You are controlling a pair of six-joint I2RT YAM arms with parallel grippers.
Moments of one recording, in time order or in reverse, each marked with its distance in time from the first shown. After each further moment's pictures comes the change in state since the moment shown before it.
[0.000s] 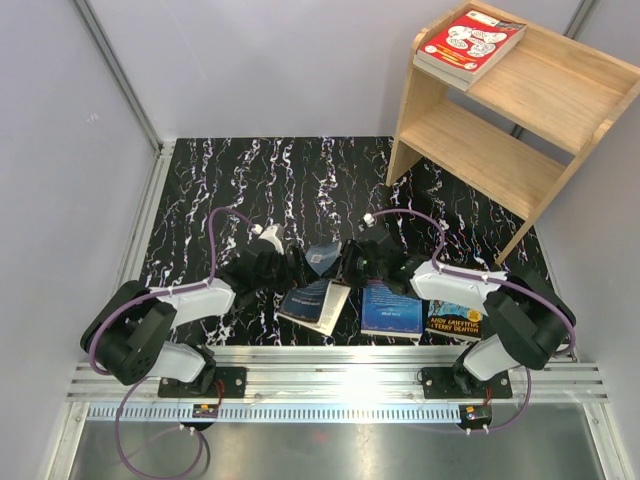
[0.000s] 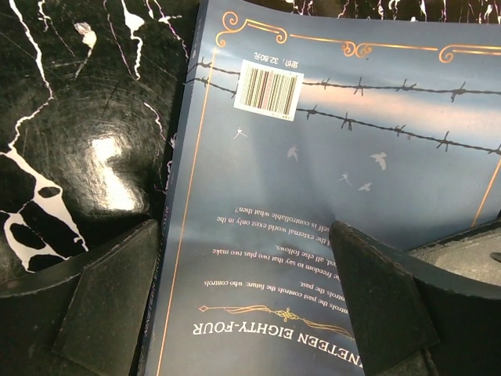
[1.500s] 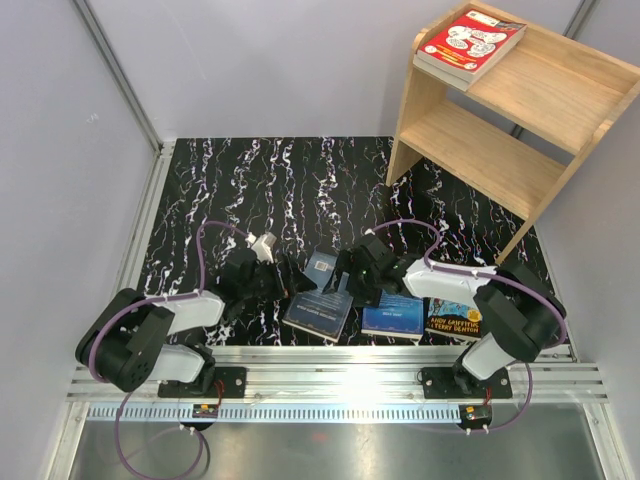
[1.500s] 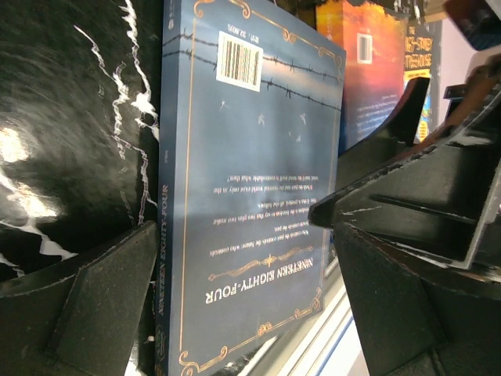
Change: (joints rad) left arm 0.096 -0.042 -0.157 0.207 0.291 -0.063; right arm 0.026 0.045 0.022 -0.286 0.072 0.010
